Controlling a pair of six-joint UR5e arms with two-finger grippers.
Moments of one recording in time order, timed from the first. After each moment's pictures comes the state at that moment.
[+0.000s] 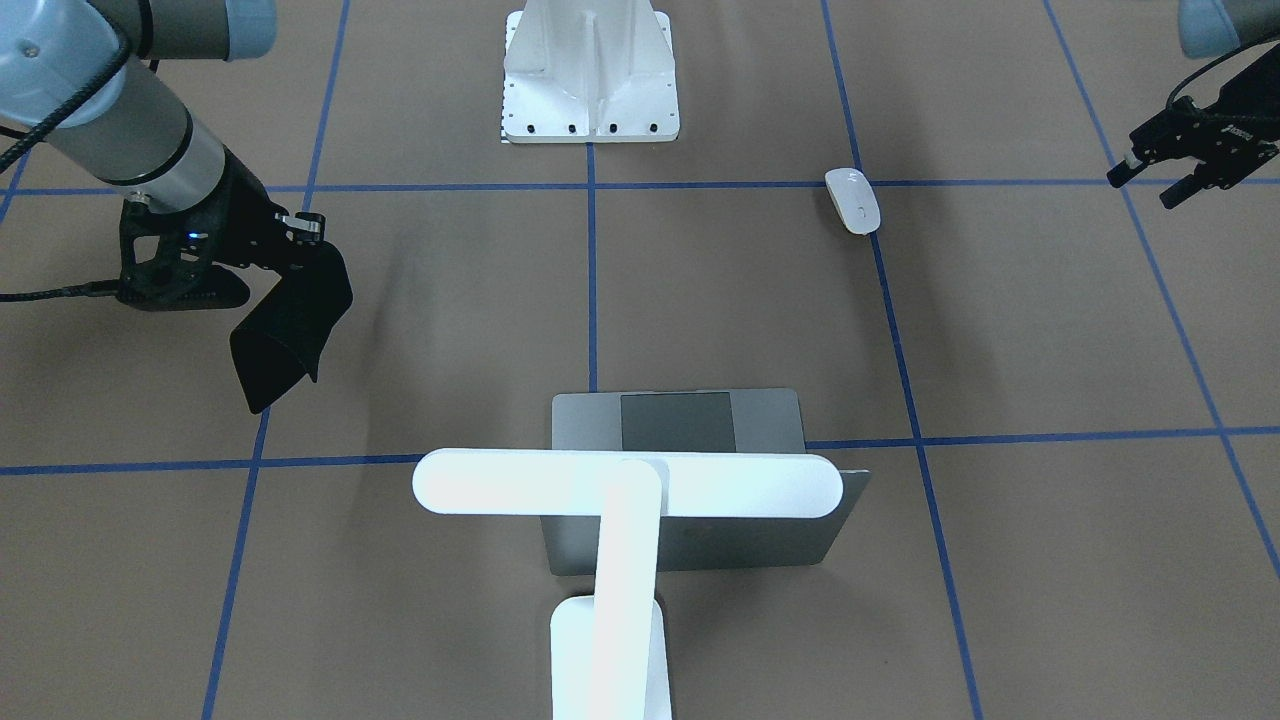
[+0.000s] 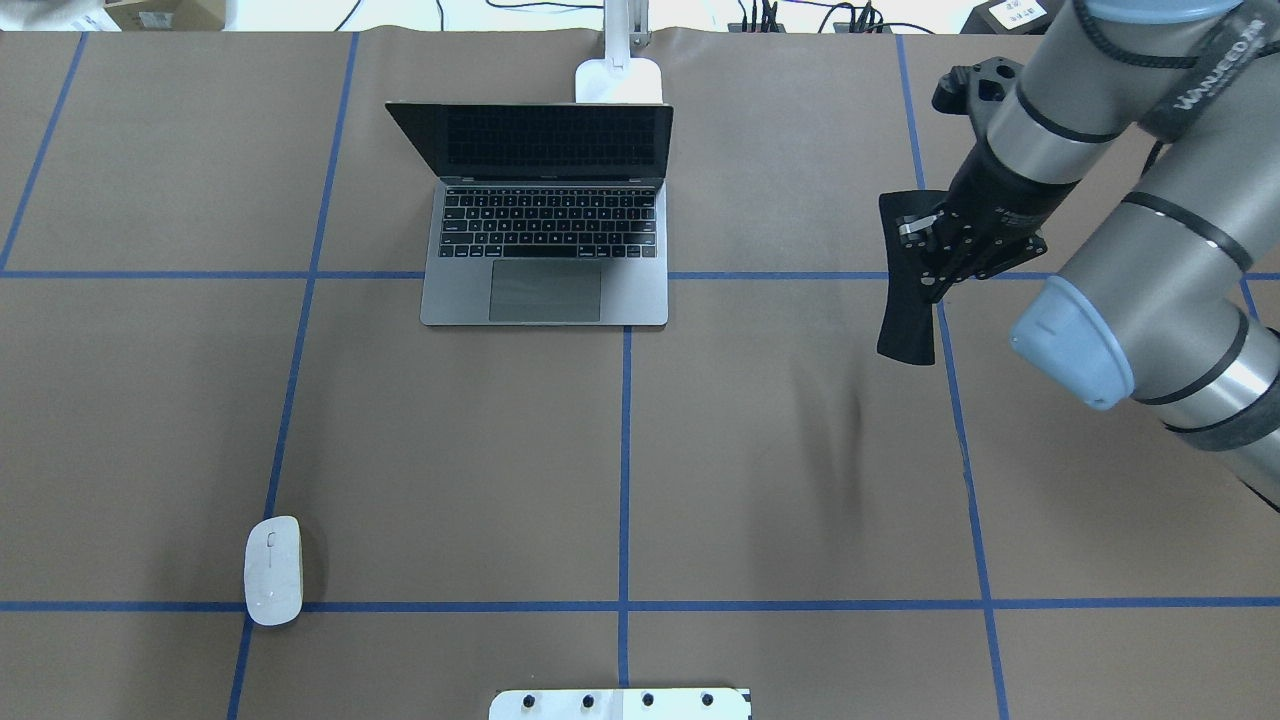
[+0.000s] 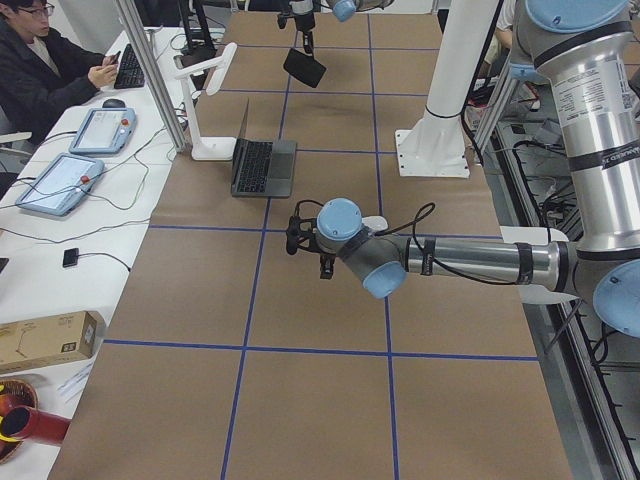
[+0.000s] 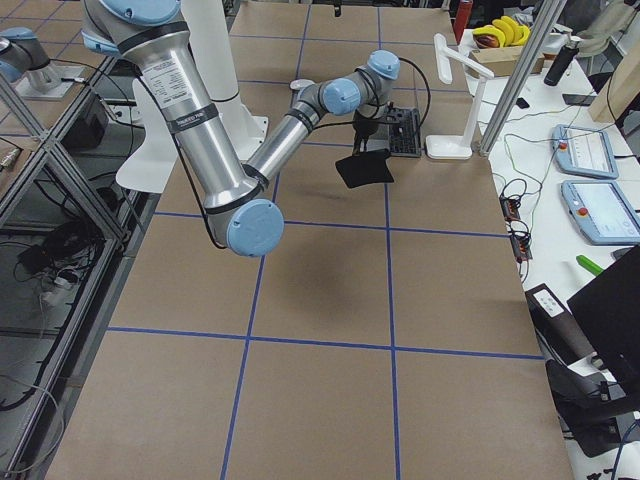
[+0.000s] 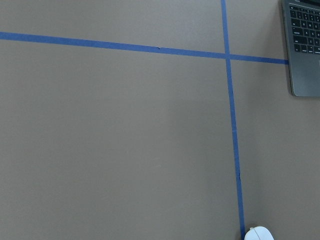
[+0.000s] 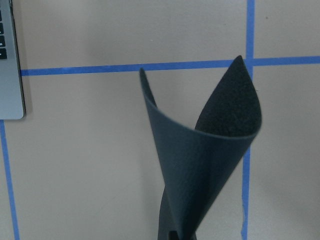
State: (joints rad) left arm -1.27 -1.27 -1.85 -2.36 -2.56 -0.75; right arm 0.90 -1.07 1.94 -1.96 2.26 0.79
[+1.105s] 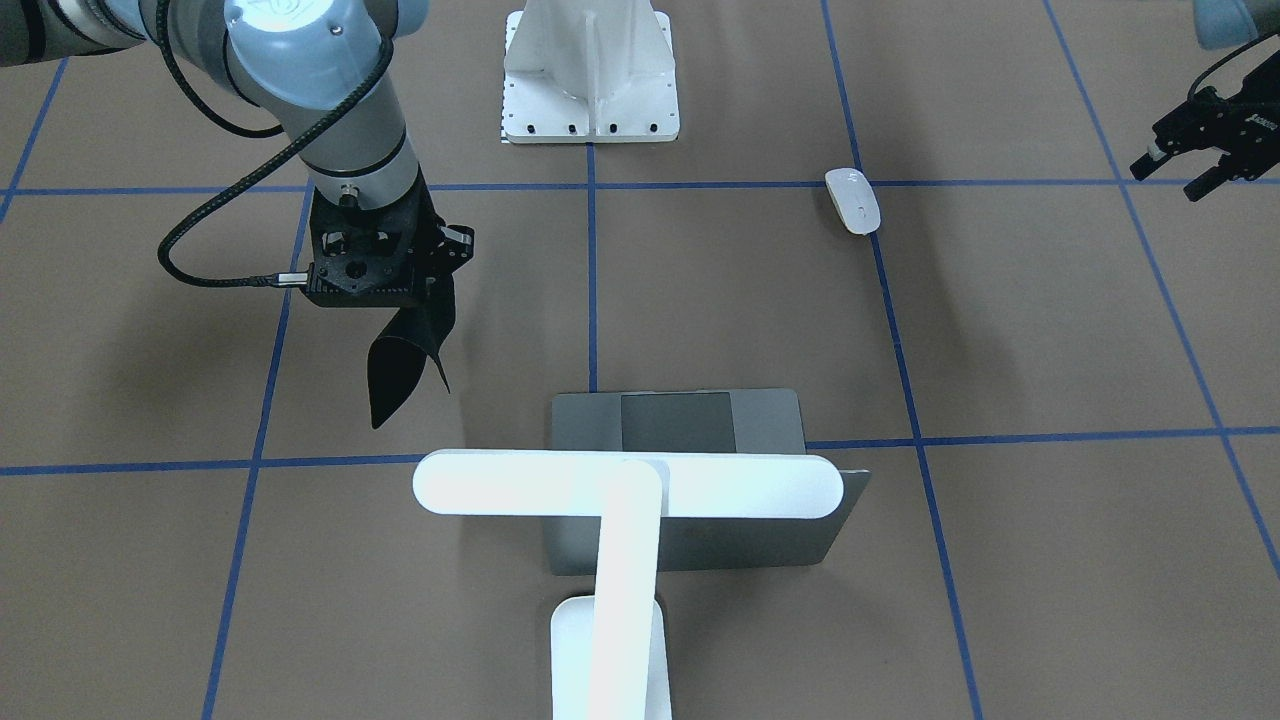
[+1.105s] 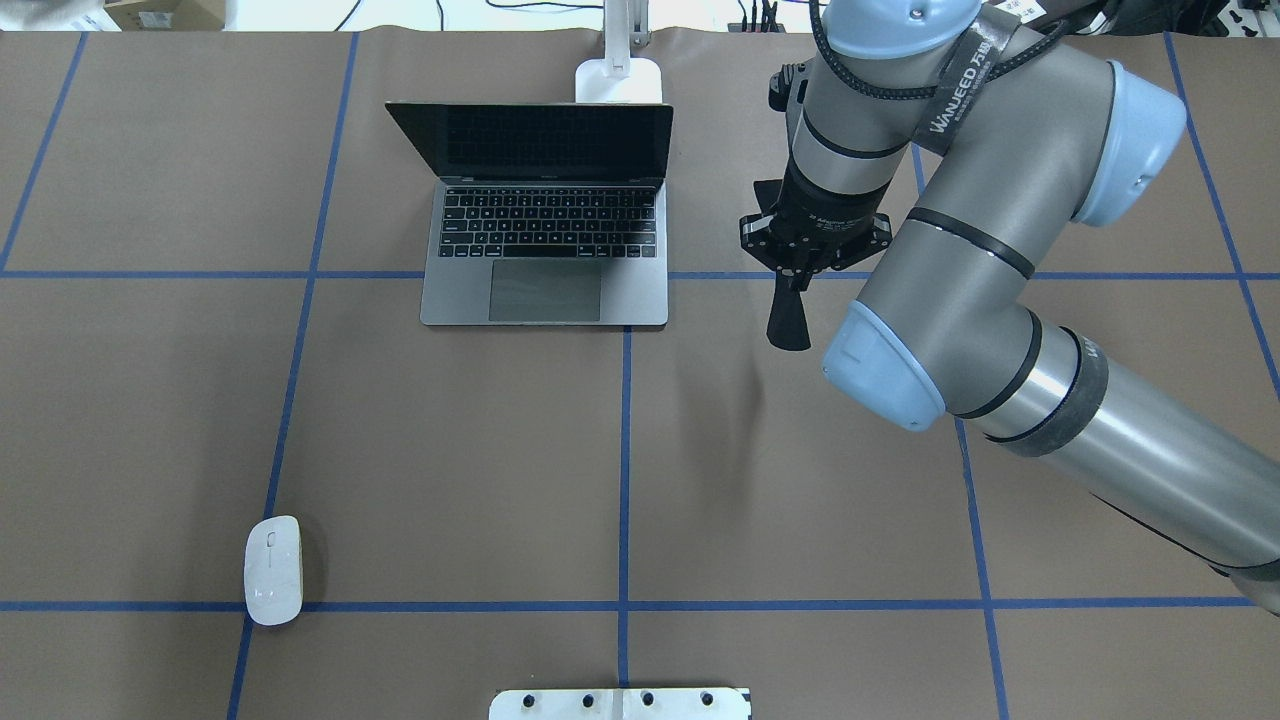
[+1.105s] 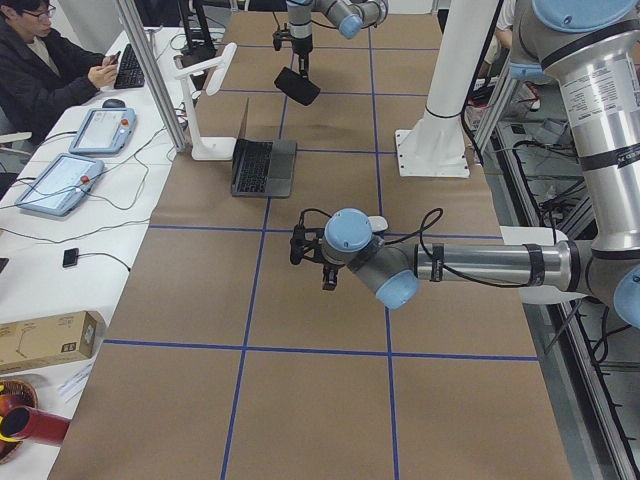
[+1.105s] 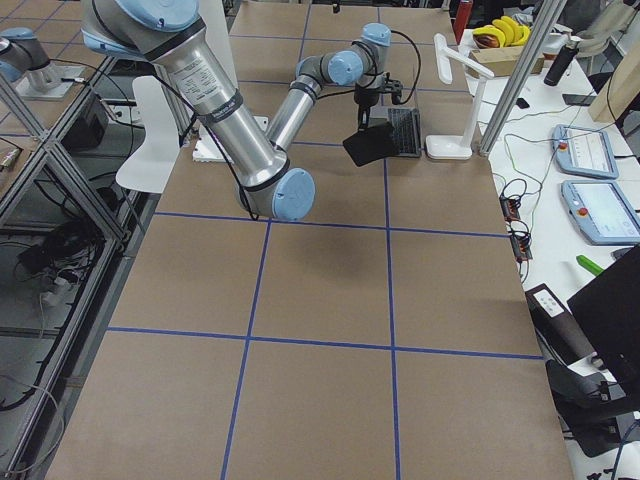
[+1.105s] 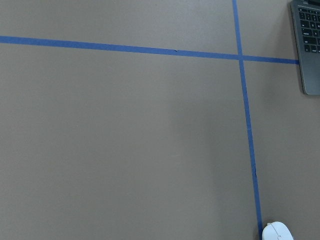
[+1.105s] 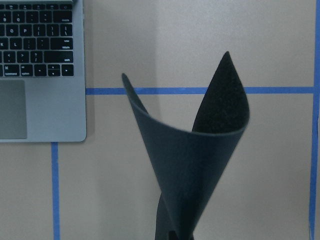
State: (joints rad) left arm -1.31 -1.24 -1.85 -2.36 -2.57 -0.68; right arm 0.76 -0.85 1.81 -1.97 2.08 0.96
